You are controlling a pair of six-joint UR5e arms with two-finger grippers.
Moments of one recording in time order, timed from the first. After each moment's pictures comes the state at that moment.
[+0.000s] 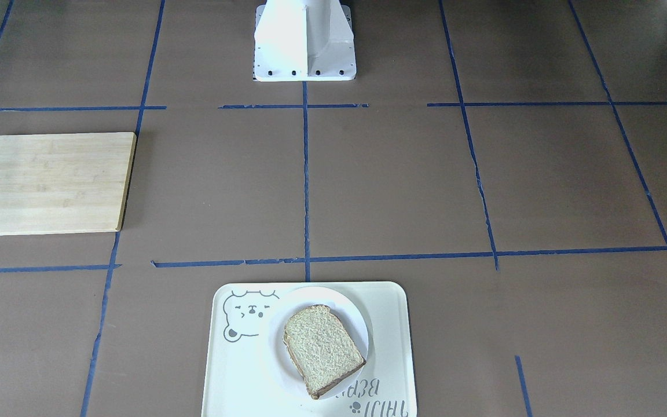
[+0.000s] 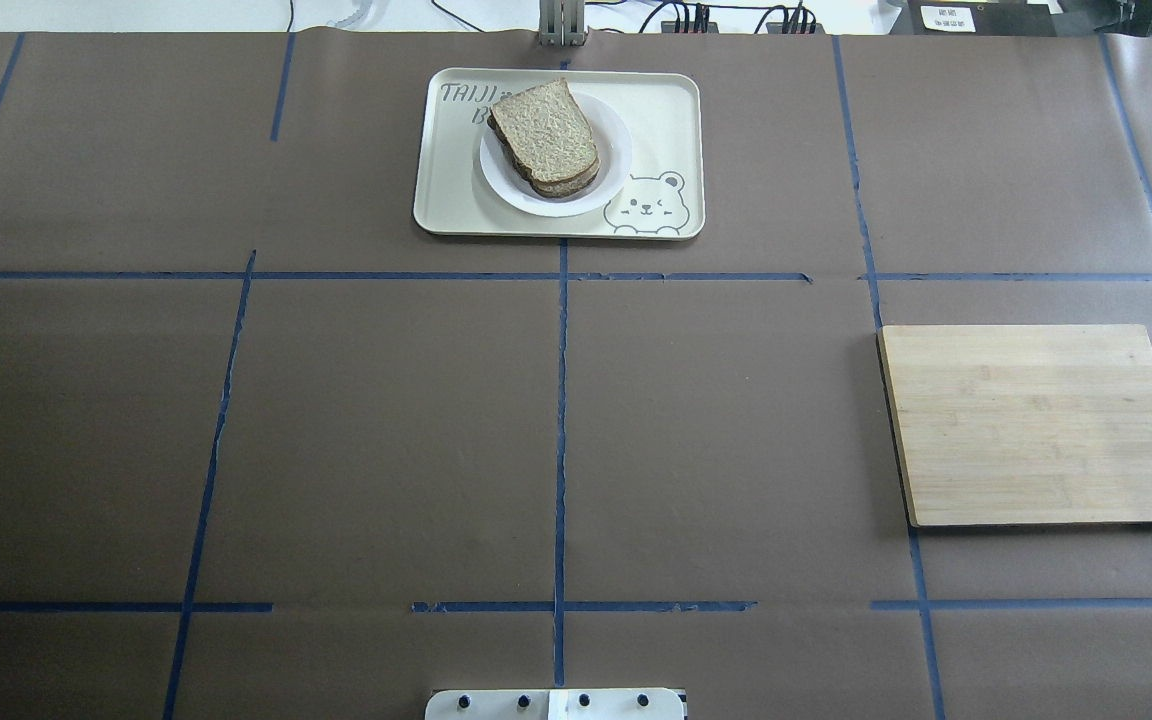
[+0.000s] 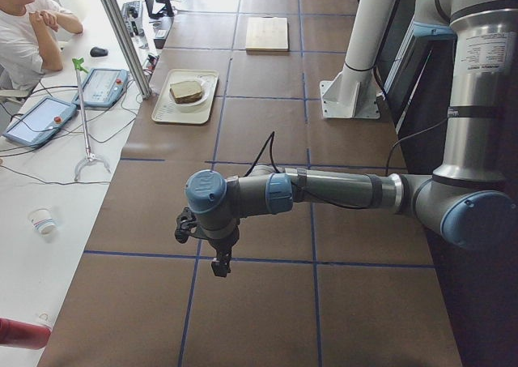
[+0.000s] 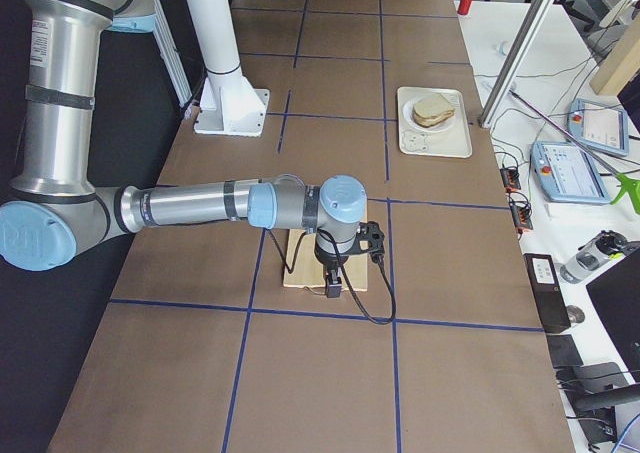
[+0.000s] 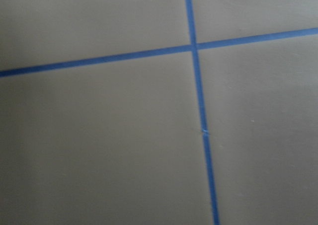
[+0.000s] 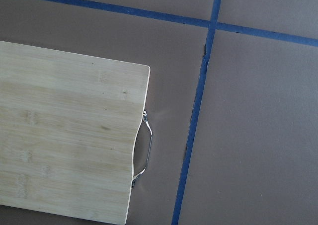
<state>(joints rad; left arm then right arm) -1.63 -1.57 -1.64 -1.39 -2.30 0.27 1.50 -1.74 1.87 -1.73 2.34 -0.13</state>
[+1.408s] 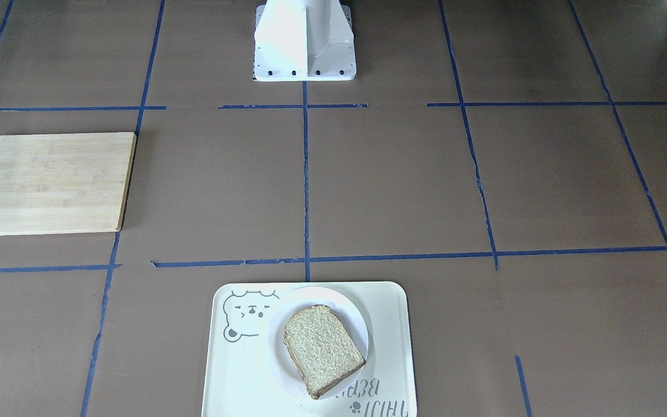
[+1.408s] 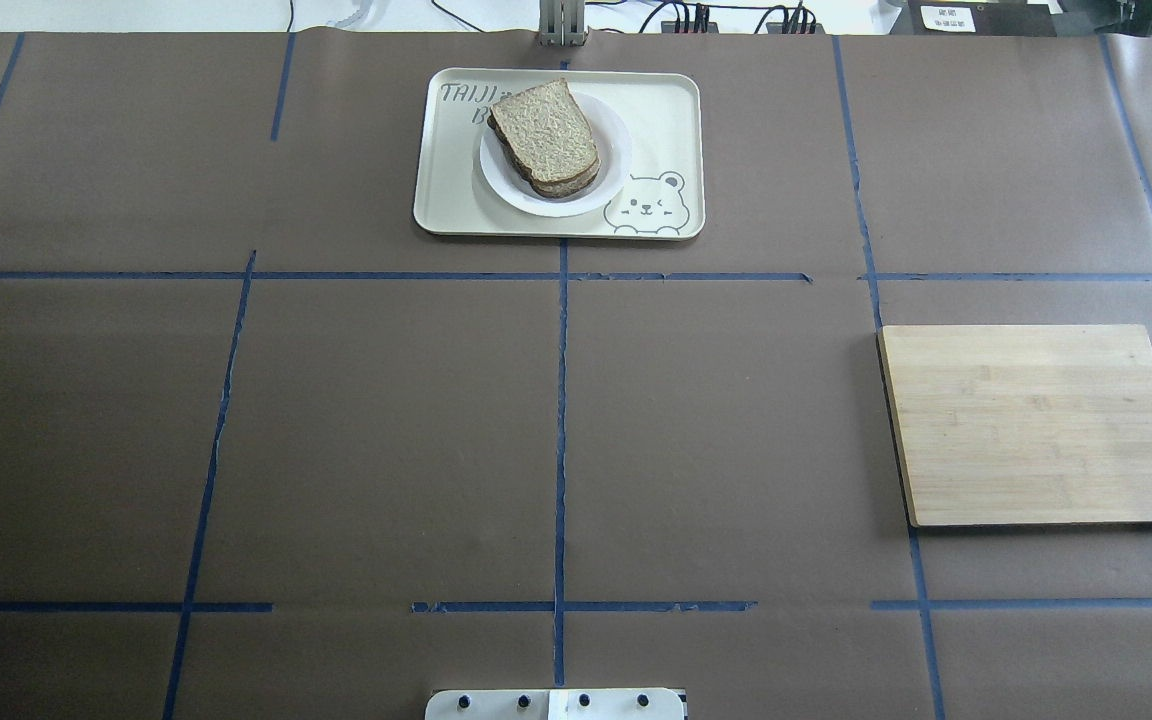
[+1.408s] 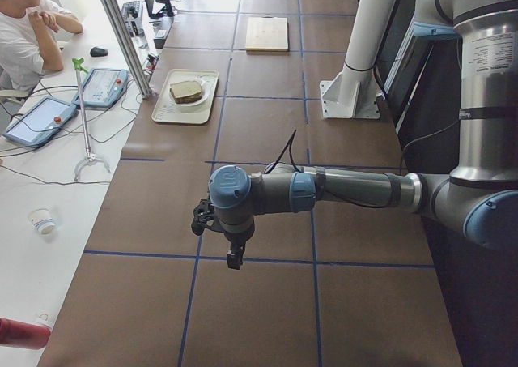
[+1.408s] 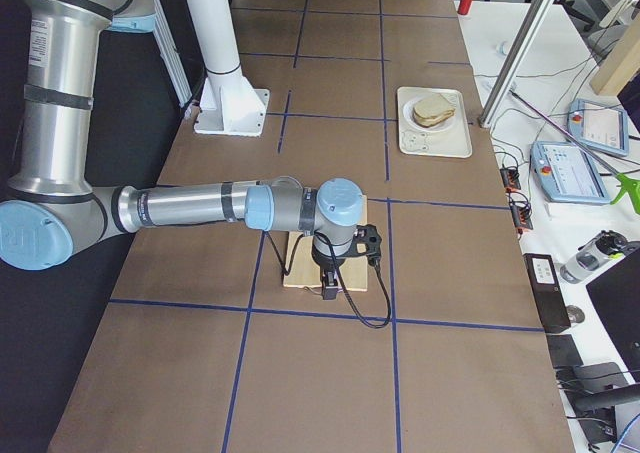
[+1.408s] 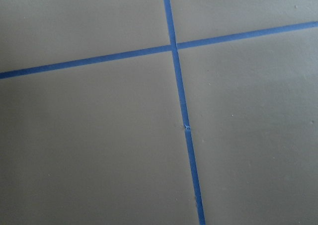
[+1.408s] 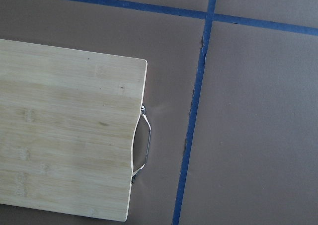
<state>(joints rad) -1.63 -1.47 -1.75 -1.41 -2.37 0.27 1.50 -1.75 1.87 -1.73 2.35 -0.12</state>
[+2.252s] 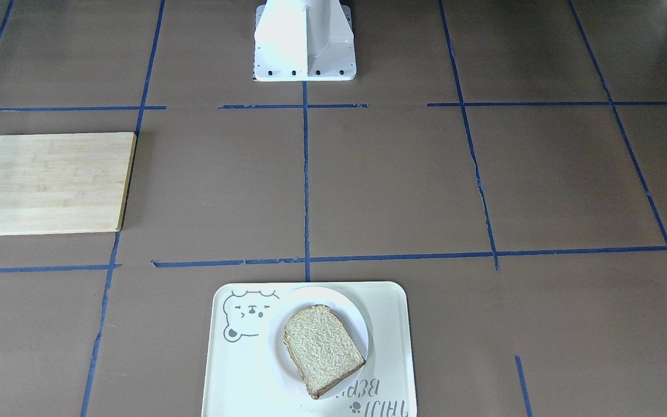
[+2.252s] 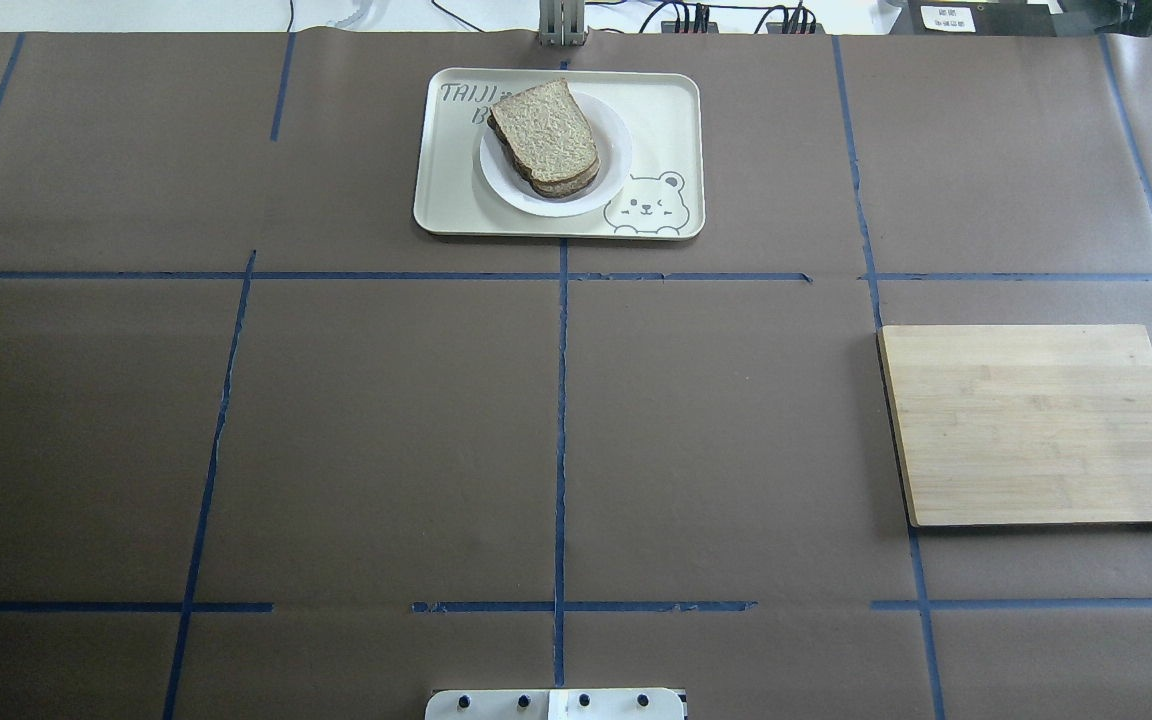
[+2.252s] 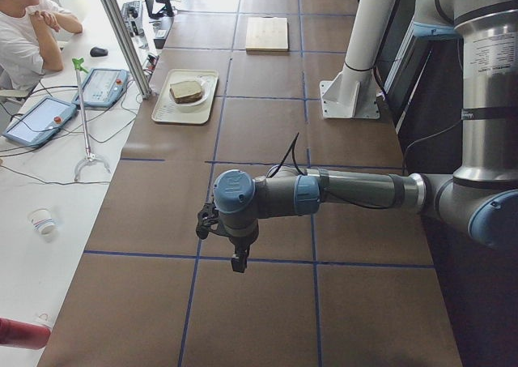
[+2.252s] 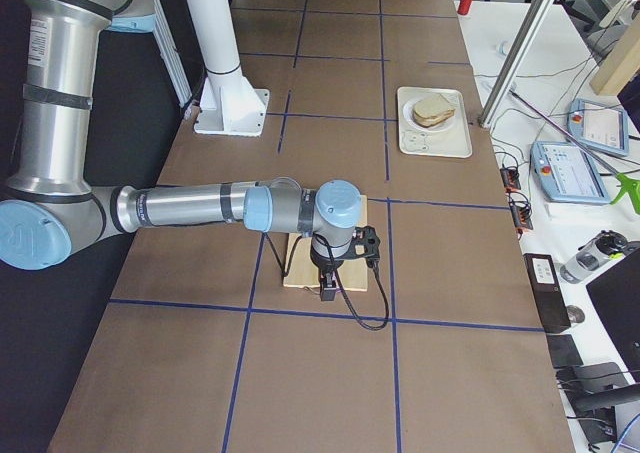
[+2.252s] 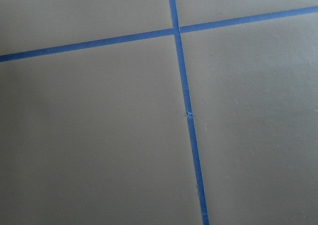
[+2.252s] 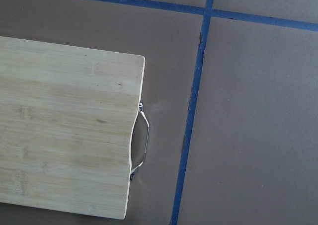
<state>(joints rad) -1.63 -1.44 -1.75 -1.42 -2.37 0.27 1.50 -1.76 1.87 -1.73 2.35 -0.12</state>
